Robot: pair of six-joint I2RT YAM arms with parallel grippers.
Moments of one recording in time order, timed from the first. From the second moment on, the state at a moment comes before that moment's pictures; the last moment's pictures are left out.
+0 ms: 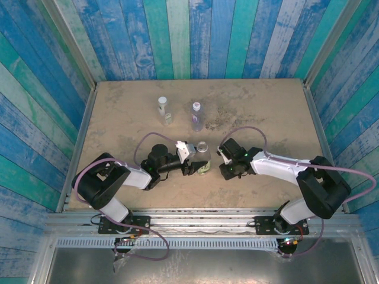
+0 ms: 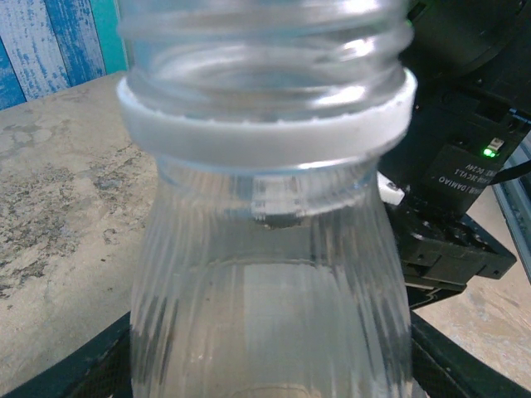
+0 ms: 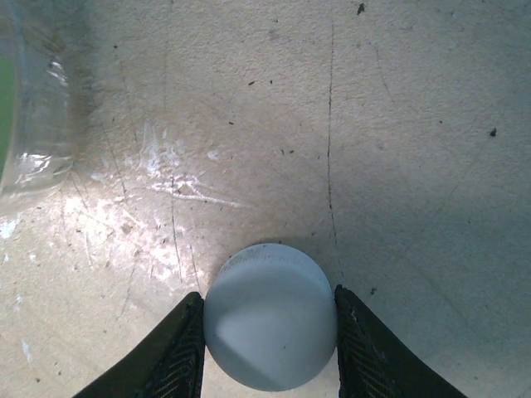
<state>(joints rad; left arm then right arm) -0.67 1.58 0.35 1.07 0.56 0.06 0.73 1.47 0.73 -0.48 0.02 0.25</state>
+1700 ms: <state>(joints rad) -0.67 1.60 0.37 1.07 0.59 0.08 0.79 1.56 1.57 -1.07 -0.11 0.05</state>
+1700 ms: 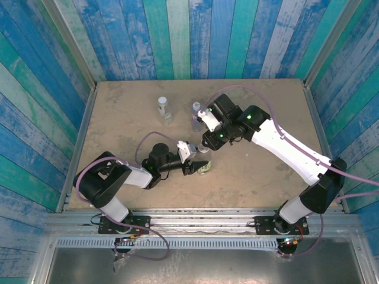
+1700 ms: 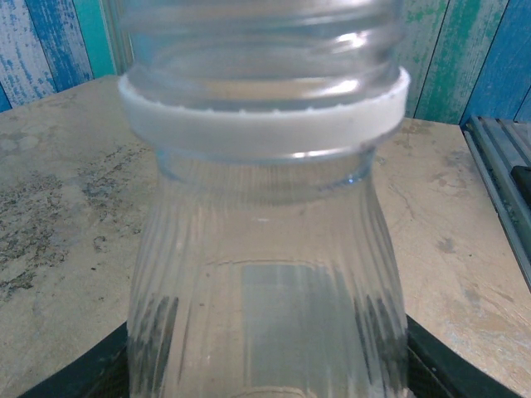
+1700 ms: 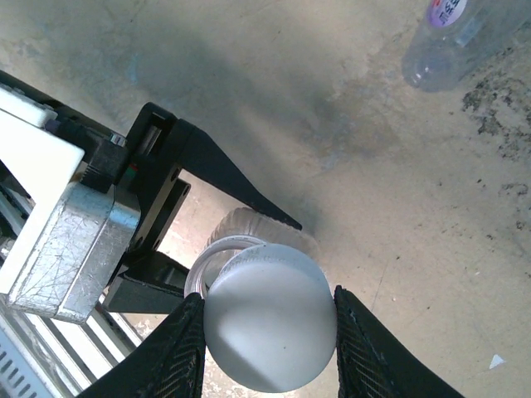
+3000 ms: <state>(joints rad) -0.67 1.60 0.37 1.05 0.60 0.10 0.82 1.59 1.59 -1.11 -0.13 0.04</state>
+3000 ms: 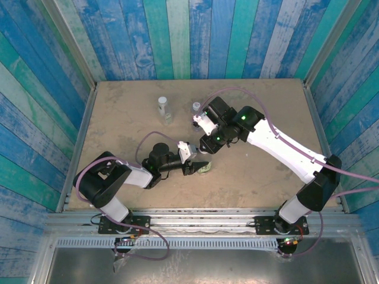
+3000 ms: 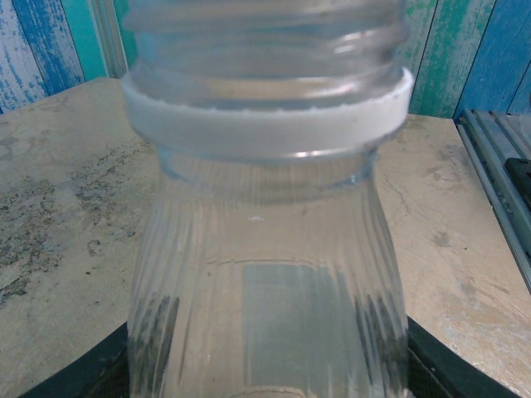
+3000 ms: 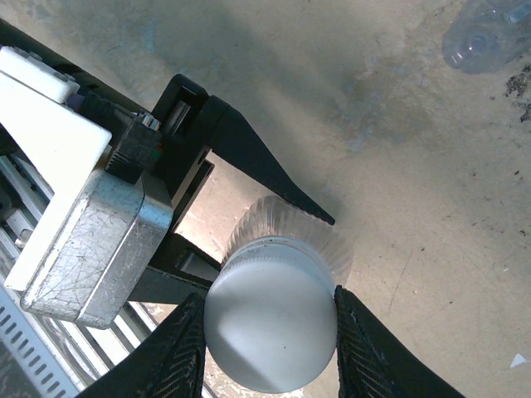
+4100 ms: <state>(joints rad) -0.67 1.60 0.37 1.05 0.61 0.10 0.84 1.60 1.60 -1.12 -0.12 0.03</state>
